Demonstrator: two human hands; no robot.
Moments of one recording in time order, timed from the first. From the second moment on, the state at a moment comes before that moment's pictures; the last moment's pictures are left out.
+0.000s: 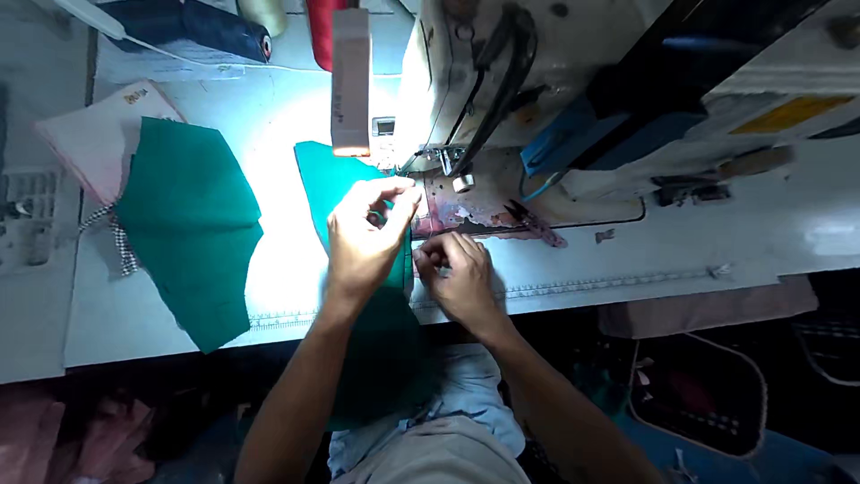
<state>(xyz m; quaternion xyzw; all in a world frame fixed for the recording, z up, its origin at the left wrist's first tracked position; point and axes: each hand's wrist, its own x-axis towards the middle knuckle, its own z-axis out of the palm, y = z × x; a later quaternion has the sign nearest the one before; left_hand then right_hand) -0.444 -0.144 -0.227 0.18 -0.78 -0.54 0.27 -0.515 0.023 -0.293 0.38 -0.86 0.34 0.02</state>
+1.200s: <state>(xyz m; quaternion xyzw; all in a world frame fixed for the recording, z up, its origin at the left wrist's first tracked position) -0.363 -0.133 -0.216 -0.14 -0.94 -0.19 0.25 -0.530 0.114 -0.208 0.41 -0.86 0.29 -0.13</state>
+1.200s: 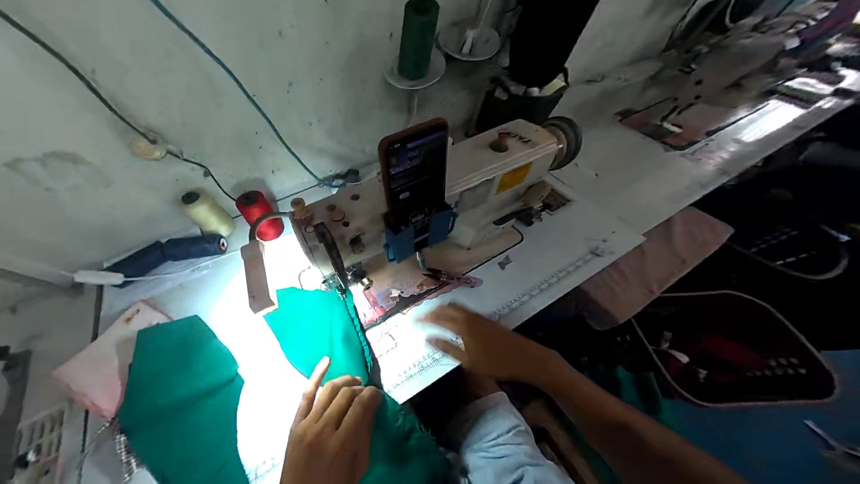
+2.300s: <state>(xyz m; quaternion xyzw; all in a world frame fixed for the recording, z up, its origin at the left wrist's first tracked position) -0.366 -0.133 -0.219 0.03 -0.93 -0.28 0.22 -0.488 0.095 -0.222 0.35 -0.91 0.21 0.00</state>
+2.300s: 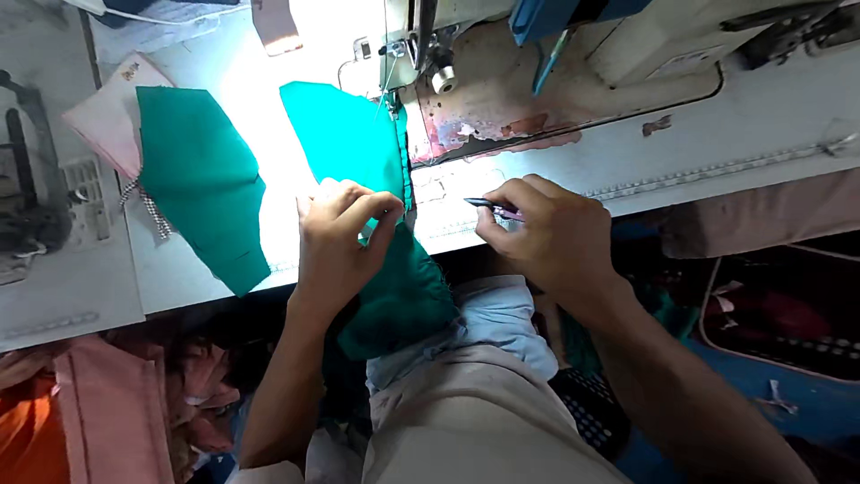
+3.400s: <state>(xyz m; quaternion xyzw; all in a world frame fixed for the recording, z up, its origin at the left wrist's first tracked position) -0.379 -0.113 -0.228 0.07 -0.82 -0.48 0.32 -0.458 0.053 -0.221 0.08 -0.54 0.72 -0.43</state>
